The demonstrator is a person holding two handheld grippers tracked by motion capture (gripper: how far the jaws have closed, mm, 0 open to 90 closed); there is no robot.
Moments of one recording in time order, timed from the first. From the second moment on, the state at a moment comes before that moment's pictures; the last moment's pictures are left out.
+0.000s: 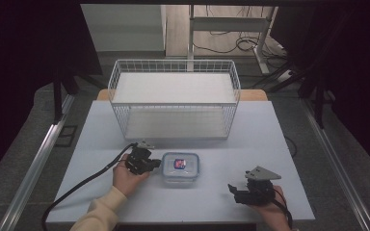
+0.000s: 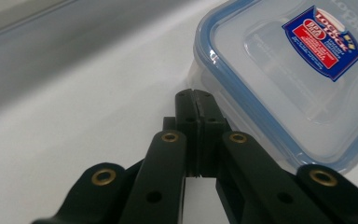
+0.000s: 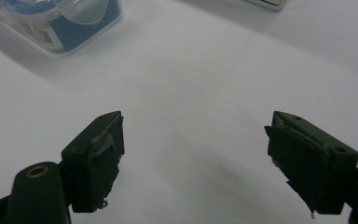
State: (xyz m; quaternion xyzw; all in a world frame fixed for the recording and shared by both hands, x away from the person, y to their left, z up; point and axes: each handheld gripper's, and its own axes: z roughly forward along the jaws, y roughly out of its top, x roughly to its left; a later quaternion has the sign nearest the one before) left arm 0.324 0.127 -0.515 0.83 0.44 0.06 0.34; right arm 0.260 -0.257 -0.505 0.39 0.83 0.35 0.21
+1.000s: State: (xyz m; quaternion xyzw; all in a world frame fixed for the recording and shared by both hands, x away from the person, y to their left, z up) left arm 0.321 0.120 -0.513 0.84 0.42 0.06 0.35; right arm 0.261 -0.256 -0.506 0.39 0.83 0.35 0.21
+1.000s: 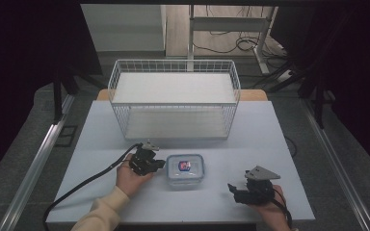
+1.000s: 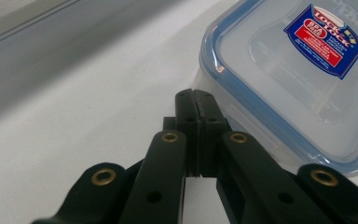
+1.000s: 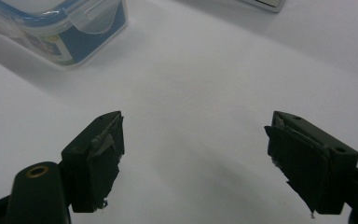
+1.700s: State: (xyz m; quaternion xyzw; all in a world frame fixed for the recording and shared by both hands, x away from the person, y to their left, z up) left arm 0.265 0.157 -0.485 0.80 0.43 0.09 0.40; right arm 0.259 -0.256 -0.503 0.38 0.82 0.37 0.20
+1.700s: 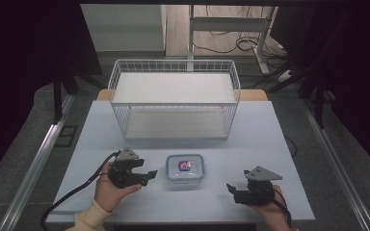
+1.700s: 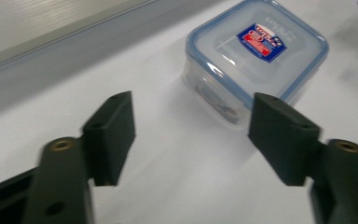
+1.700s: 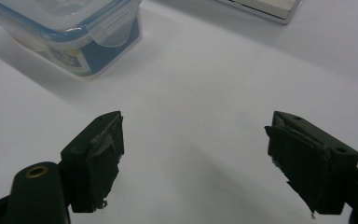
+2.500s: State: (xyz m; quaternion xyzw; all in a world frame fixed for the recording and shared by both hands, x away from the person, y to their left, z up) left arm 0.255 0.153 -0.483 0.79 0.43 0.02 0.44; right arm 0.261 -0.255 -0.497 0.41 0.80 0.43 0.12
